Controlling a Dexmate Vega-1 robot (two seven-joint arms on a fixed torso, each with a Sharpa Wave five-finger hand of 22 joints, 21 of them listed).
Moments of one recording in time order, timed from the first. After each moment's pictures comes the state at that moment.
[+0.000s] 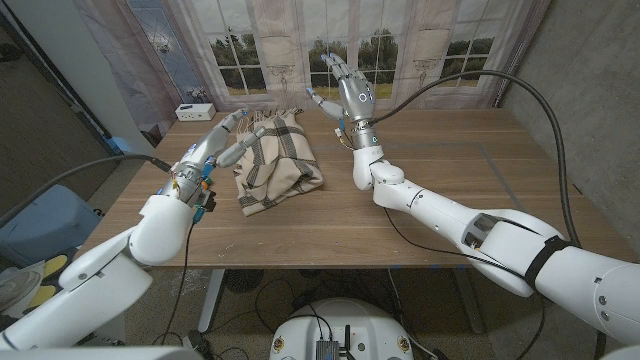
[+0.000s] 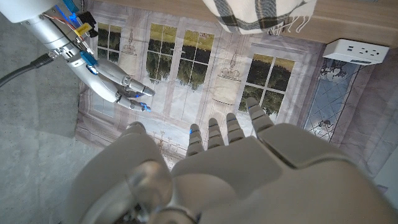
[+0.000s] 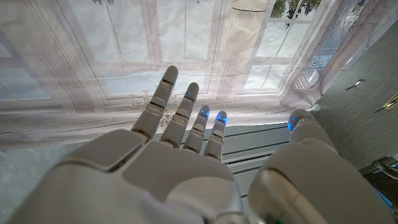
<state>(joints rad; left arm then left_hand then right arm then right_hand) 1.55 0.84 -0.08 -2.34 0.21 0.17 0.35 0.43 0.14 0.10 0.07 0.22 0.02 -0.07 0.19 0.18 0.00 0.01 0.21 0.19 -0.02 0.08 0.19 0.18 0.04 0.21 0.24 0.21 -0.38 -0.23 -0.93 -1.11 -0.67 -0.15 -1.01 0.38 -0.12 0.39 -0.04 0.41 0.33 -0.14 0.22 0.19 0.33 -0.06 0.22 0.23 0.51 -0.05 0.21 0.50 0.49 0.09 0.43 0.18</state>
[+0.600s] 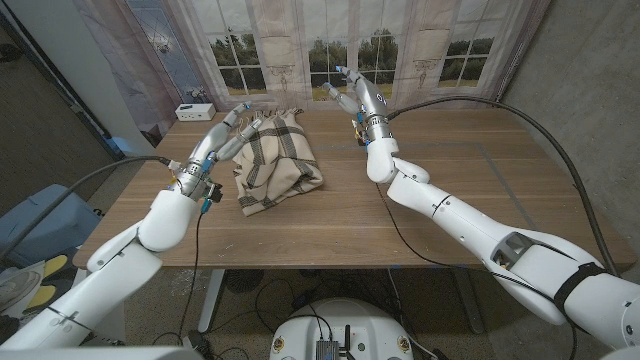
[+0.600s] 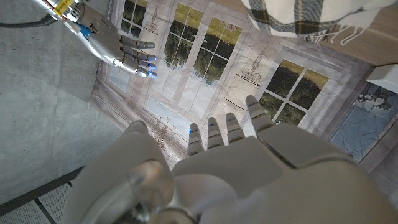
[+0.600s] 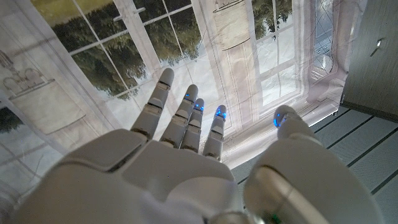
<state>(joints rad) 1.35 0.77 0.01 -2.00 0.05 -0.21 0.27 0.44 0.14 0.11 0.06 0.21 0.05 -0.09 0.19 0.18 0.02 0.00 0.22 0.19 0.00 0.07 0.19 0.18 0.06 0.20 0.24 0.20 -0.52 -0.35 -0.76 -1.41 -0.28 -0.03 -0.60 0.41 -0.07 0.41 -0.06 0.37 0.39 -0.09 0.23 0.19 0.36 0.02 0.22 0.23 0.47 -0.05 0.21 0.50 0.45 0.13 0.40 0.18</state>
